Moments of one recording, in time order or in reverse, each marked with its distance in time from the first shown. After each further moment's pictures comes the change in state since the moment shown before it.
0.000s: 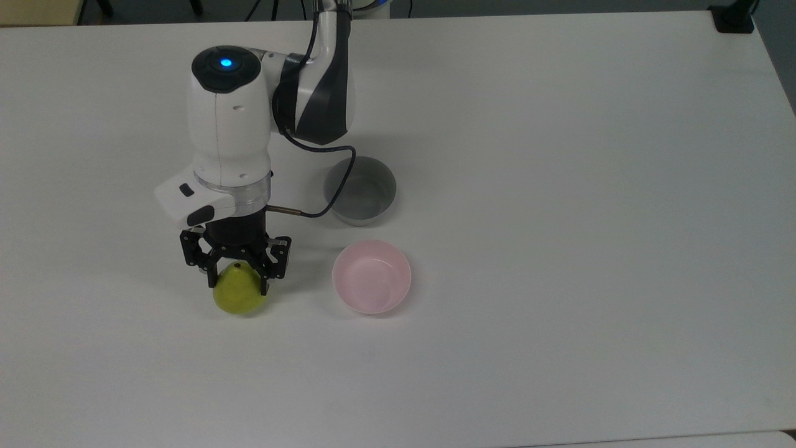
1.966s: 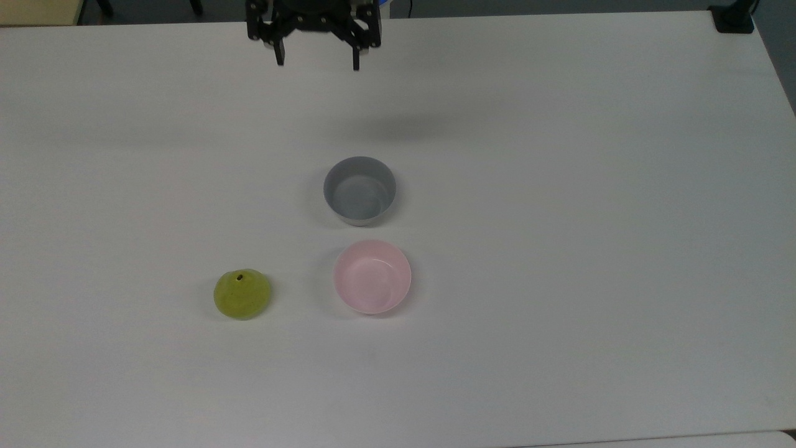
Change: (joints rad) arm 0.160 -0.591 0.019 -0.114 -0.025 -0.880 0.070
